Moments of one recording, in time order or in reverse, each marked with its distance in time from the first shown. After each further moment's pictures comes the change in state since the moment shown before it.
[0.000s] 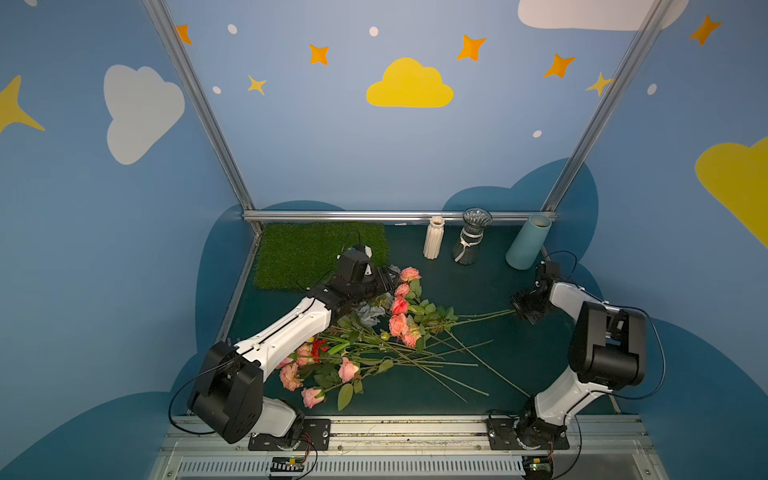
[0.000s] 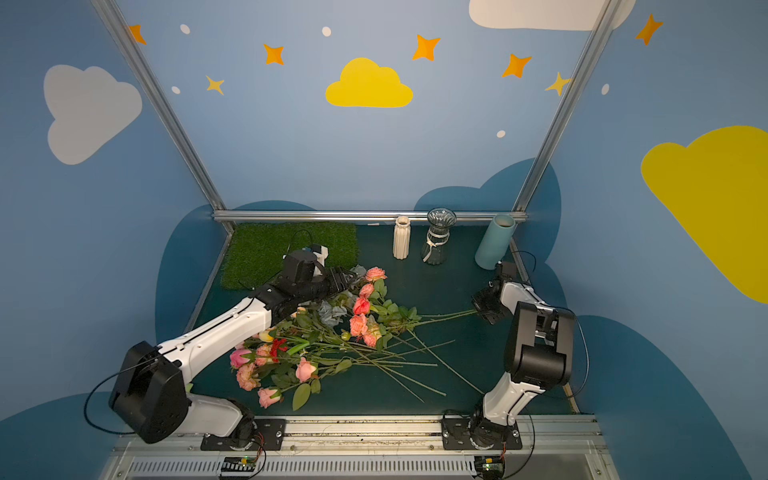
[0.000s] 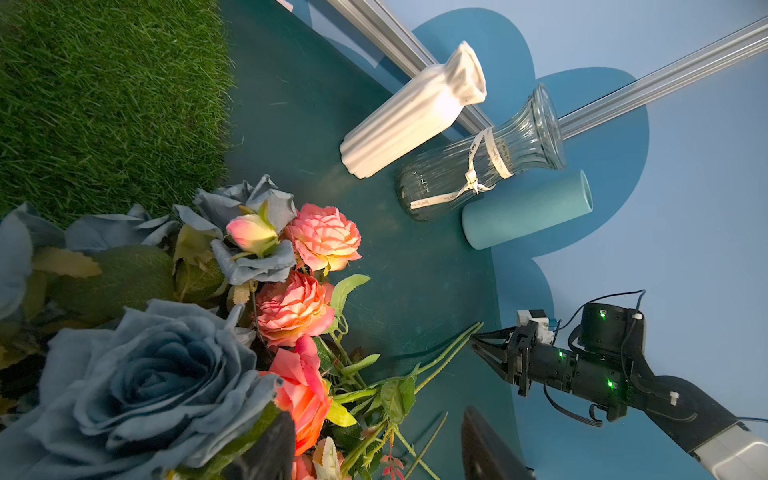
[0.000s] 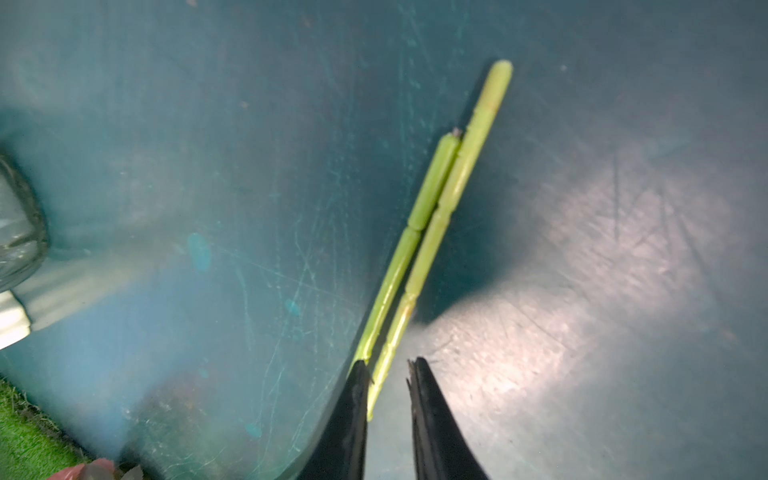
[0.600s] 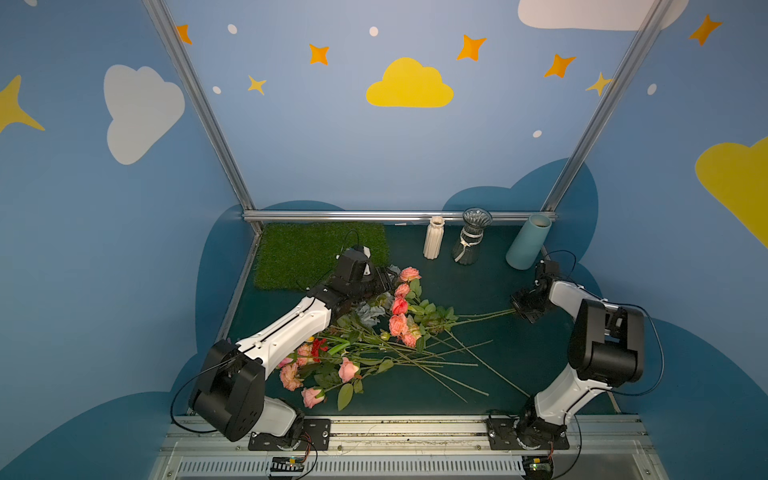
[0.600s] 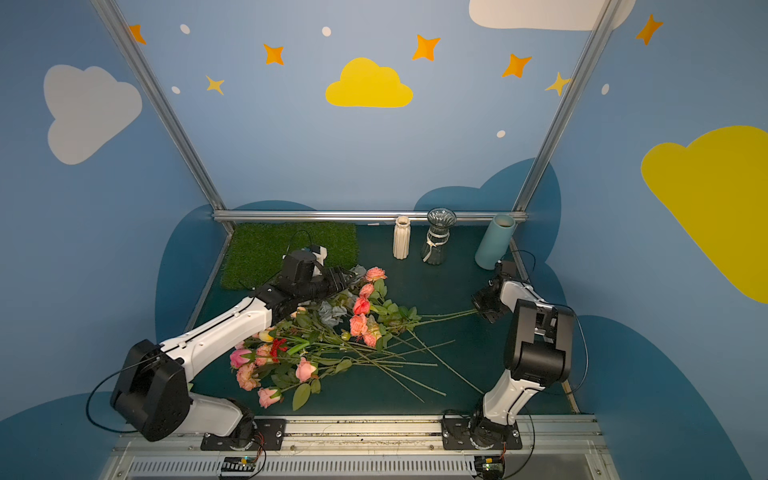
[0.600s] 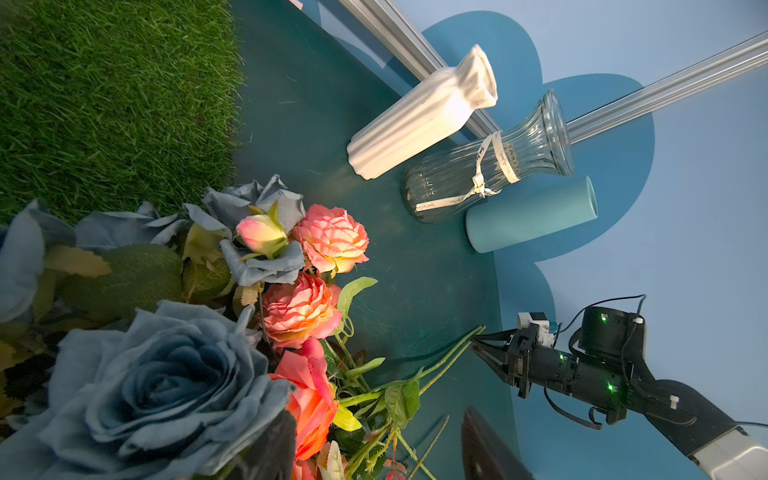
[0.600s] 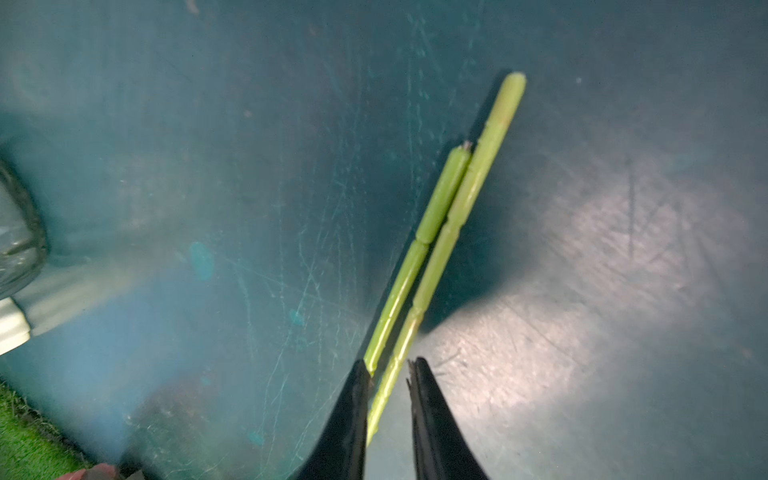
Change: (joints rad) left arm 0.014 0.011 -0.011 0.012 0.008 -0.011; right arm 0.001 0.027 0.014 0.000 -0.001 0.000
